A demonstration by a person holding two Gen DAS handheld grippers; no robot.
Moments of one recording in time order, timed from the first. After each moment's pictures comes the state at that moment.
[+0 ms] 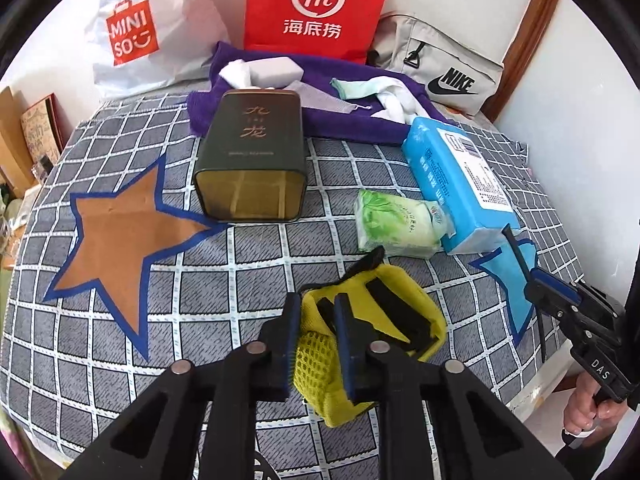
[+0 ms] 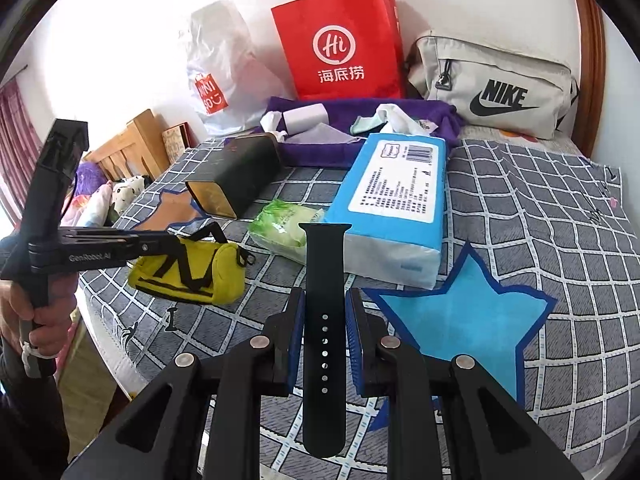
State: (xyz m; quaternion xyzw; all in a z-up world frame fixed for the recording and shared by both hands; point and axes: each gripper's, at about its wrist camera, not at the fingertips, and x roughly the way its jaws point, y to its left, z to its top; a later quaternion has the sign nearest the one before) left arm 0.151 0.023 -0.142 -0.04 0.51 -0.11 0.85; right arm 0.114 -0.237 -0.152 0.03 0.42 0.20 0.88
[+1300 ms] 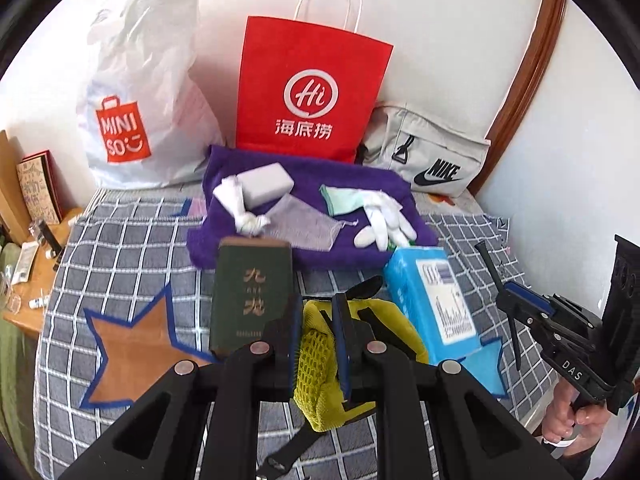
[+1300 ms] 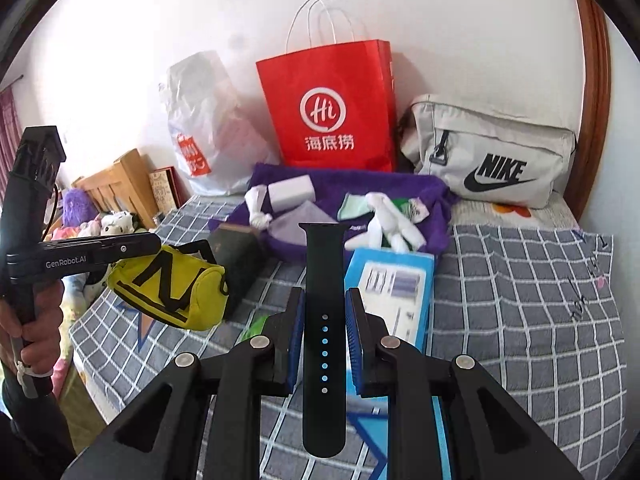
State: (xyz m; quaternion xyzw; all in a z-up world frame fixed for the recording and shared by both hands) left arm 0.218 0.029 -0.052 -0.06 0.43 -0.12 0.89; right arm 0.196 -0.232 -0.083 0.03 0.38 0.17 0.91
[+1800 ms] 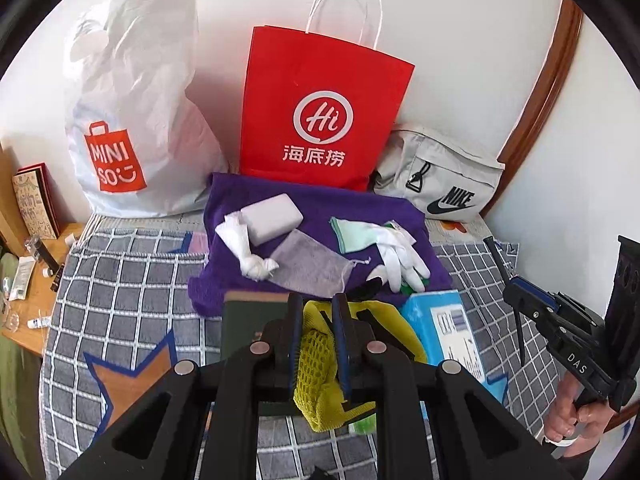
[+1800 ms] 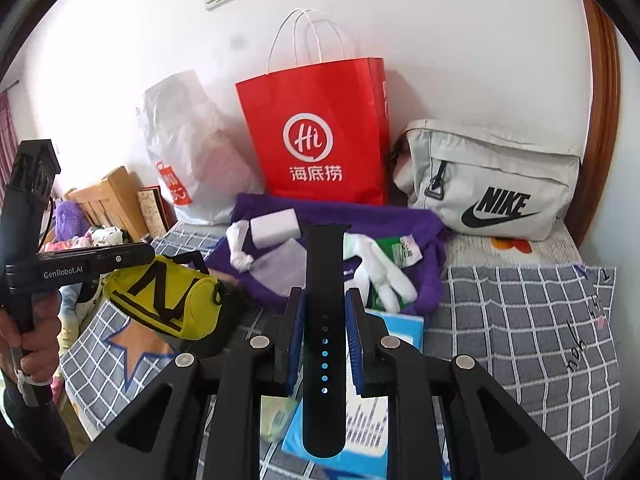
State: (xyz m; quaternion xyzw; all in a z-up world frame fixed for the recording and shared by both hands) left arm 0.271 0.035 -0.045 -0.07 0.42 -0.11 0.90; right arm 0.256 -0.233 -0.070 0.03 0.36 0.17 0.92
